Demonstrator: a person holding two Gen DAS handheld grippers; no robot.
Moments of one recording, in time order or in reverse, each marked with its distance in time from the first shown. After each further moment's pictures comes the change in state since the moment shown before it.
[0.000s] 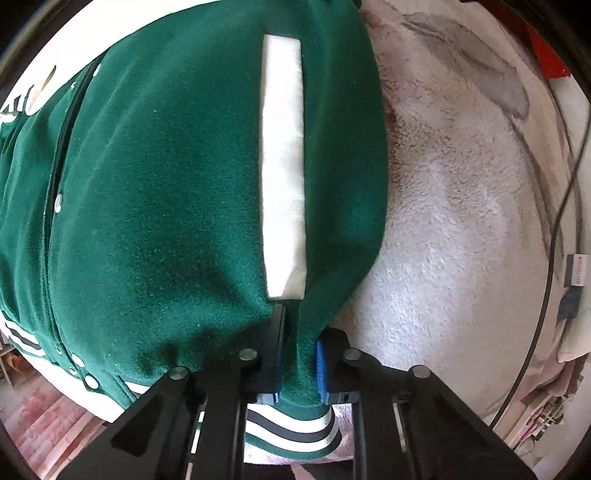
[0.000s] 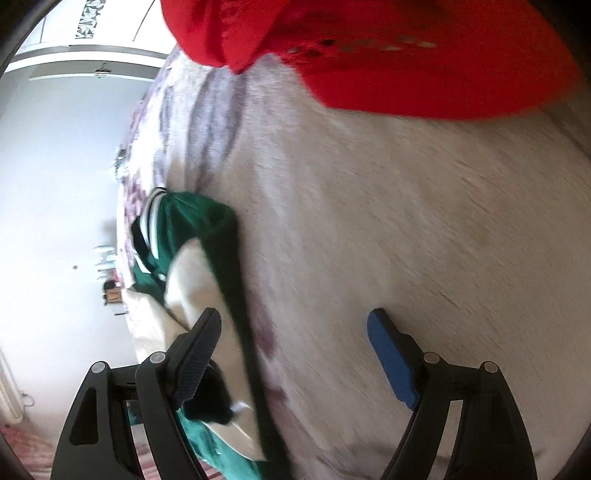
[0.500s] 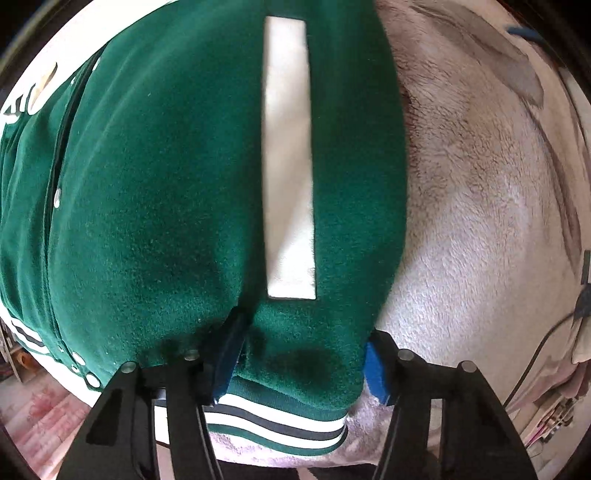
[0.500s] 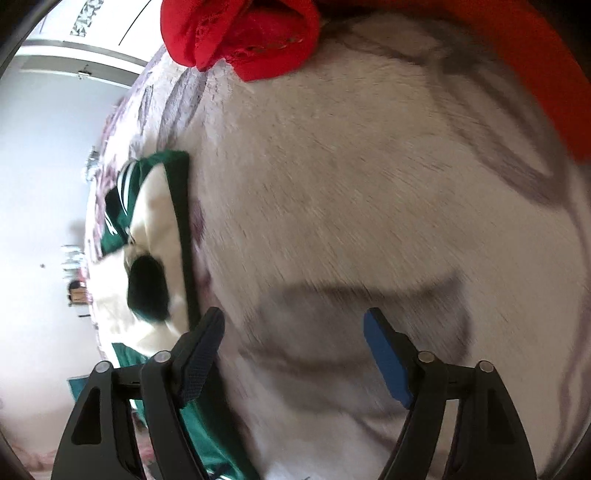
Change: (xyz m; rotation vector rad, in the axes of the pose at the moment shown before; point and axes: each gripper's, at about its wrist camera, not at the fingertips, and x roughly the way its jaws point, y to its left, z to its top) left arm 0.023 0.011 0.001 0.010 0.019 0.067; right arm -0.070 -0.054 -0.108 0.023 -0.082 -0.140
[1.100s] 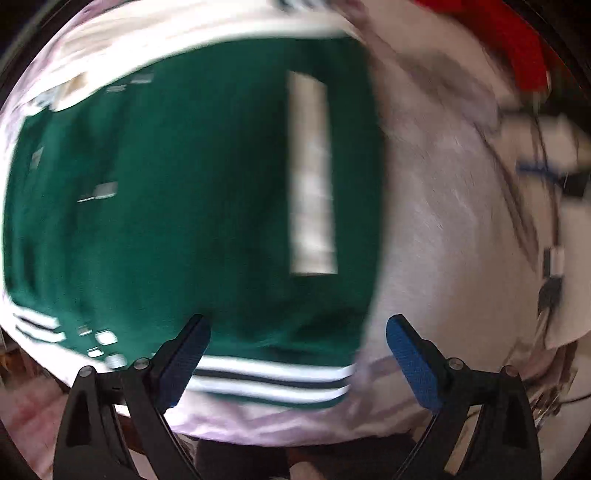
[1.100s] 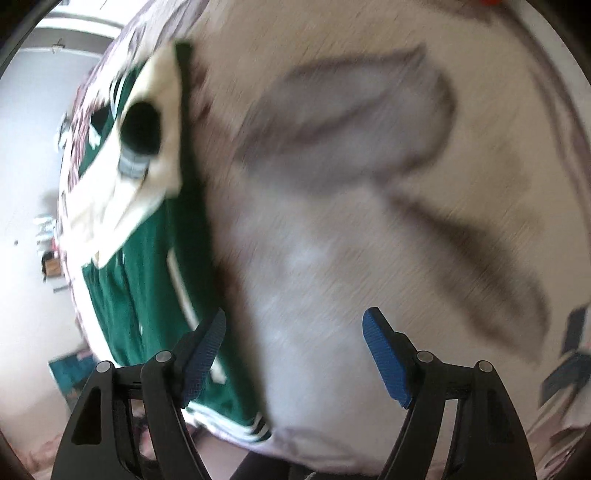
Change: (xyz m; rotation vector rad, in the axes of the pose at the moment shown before) left arm -0.044 0.037 -0.037 0.008 -0.062 -0.104; right arm -0.025 0.013 -0.164 0.027 0.089 -0.189
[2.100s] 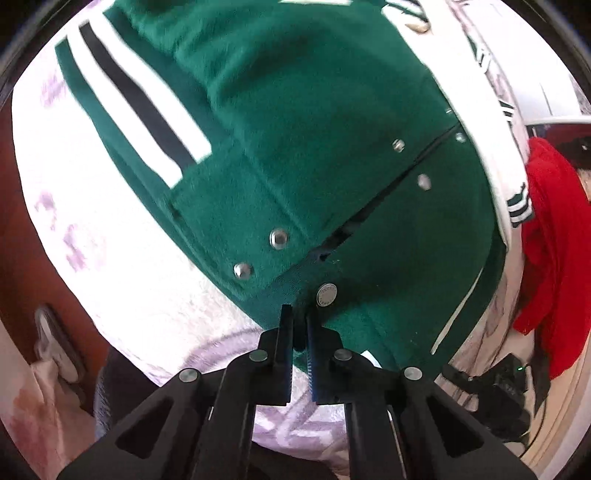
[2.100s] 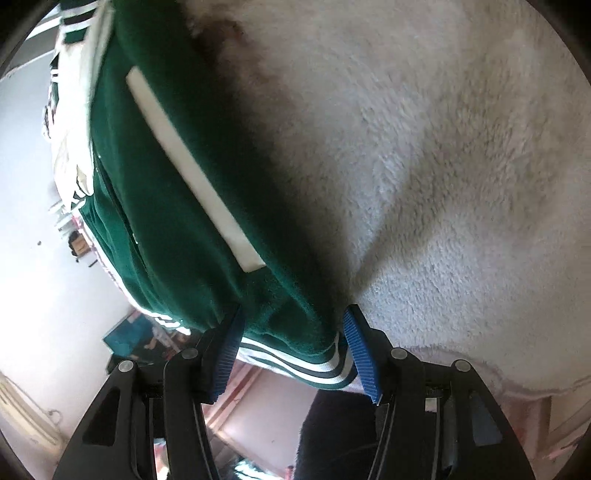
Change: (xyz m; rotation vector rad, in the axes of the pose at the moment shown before) left arm -0.005 0.256 -0.122 -0.850 -0.165 -0.364; right arm 0.134 0.055 -0.137 0.141 0.402 0.169
